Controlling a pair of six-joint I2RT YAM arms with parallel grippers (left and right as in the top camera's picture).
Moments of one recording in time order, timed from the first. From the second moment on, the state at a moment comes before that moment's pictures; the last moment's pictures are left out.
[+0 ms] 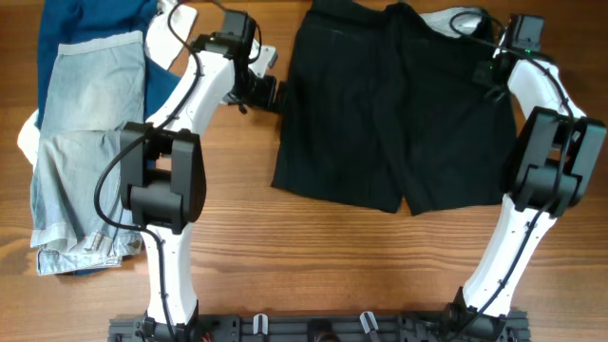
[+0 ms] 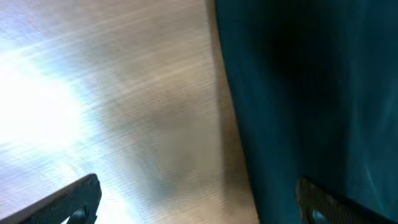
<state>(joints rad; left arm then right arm) -0.23 2.26 1.85 -0.94 0.22 0.03 -0.25 2.37 1.81 -0.52 0.06 0.12</state>
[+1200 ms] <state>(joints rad) -0.18 2.22 1.63 -0.65 0.14 0.05 -0.28 2.24 1.78 -0.69 -0.13 0.15</state>
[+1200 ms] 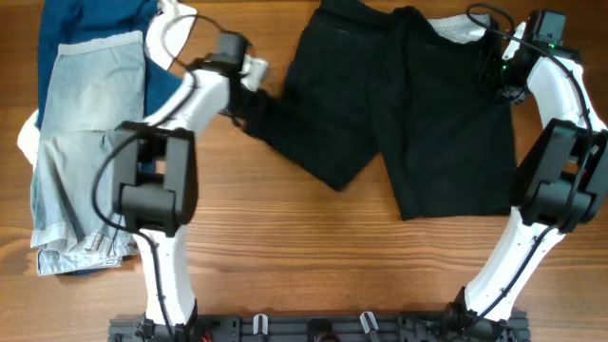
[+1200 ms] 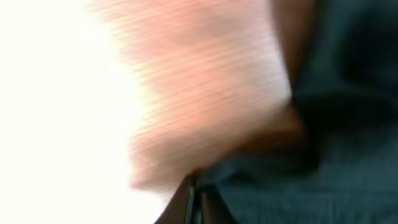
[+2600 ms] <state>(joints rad) -0.17 2.12 1.73 -0.83 0.08 -0.12 -0.27 2.24 1.78 -0.73 0.10 0.16</state>
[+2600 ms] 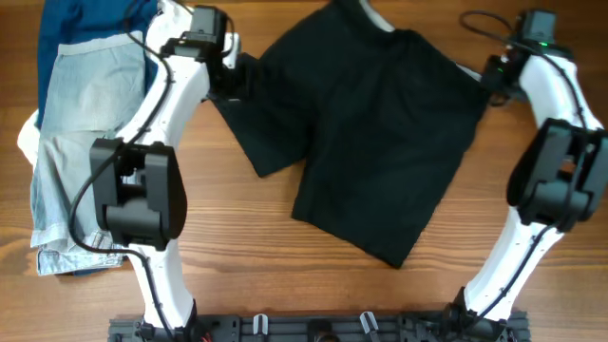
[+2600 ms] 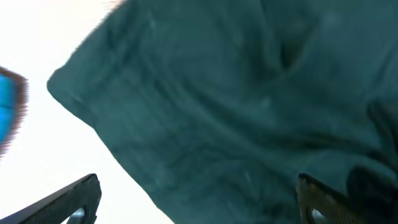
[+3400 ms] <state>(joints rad) -0.20 2.26 1.72 -0.44 0.07 -0.05 -0.27 2.15 1.78 -0.92 -0.14 0.28</state>
